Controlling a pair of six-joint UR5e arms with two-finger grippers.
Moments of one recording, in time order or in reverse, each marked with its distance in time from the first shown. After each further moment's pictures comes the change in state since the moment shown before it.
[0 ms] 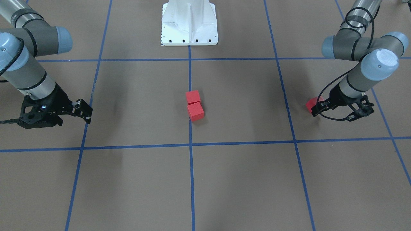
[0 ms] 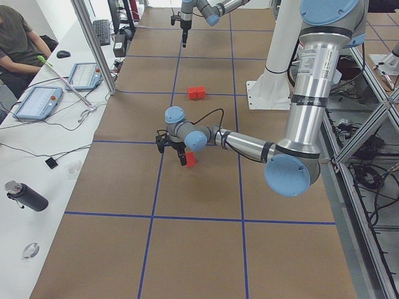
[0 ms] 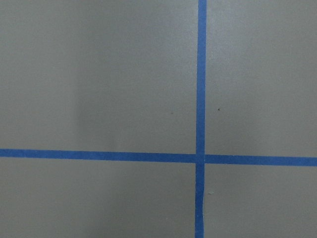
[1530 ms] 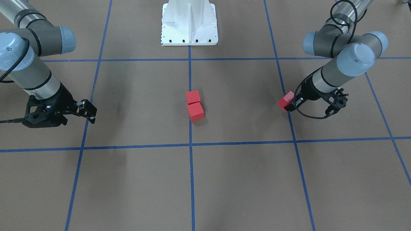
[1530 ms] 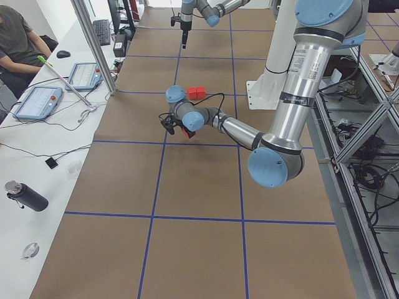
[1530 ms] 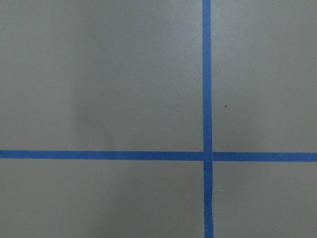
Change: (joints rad) left arm 0.075 -0.157 -0.065 0.039 -0.110 -0.642; right arm -0.014 0.018 -0.002 0.000 -0.003 0.051
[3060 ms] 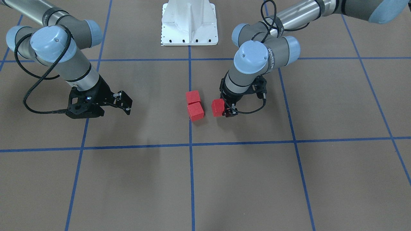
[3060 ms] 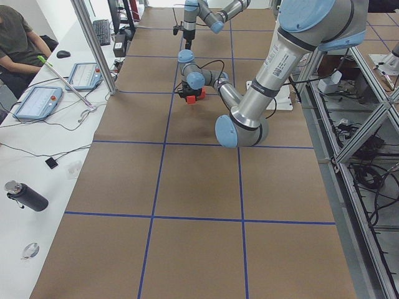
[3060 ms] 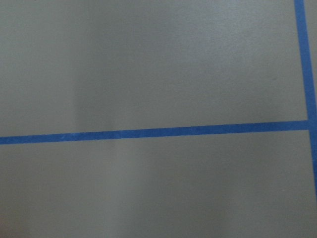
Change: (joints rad) left arm 0.236 -0.397 0.162 0.166 0.249 -1.104; right arm -0.127 0.114 0.000 0.006 -0.016 0.173
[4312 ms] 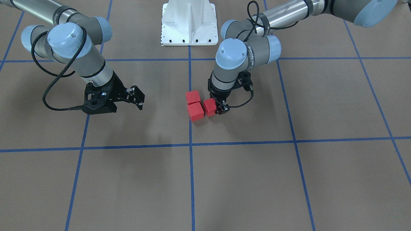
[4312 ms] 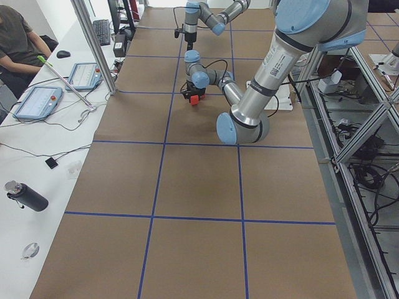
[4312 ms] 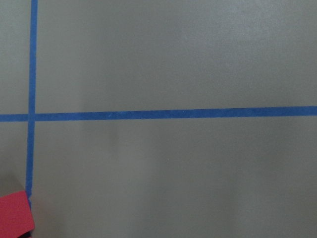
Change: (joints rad) left arm 0.048 -0.031 0.032 0.004 0.066 -0.180; right arm -0.027 0.026 -0.001 -0.001 -0.003 0.003
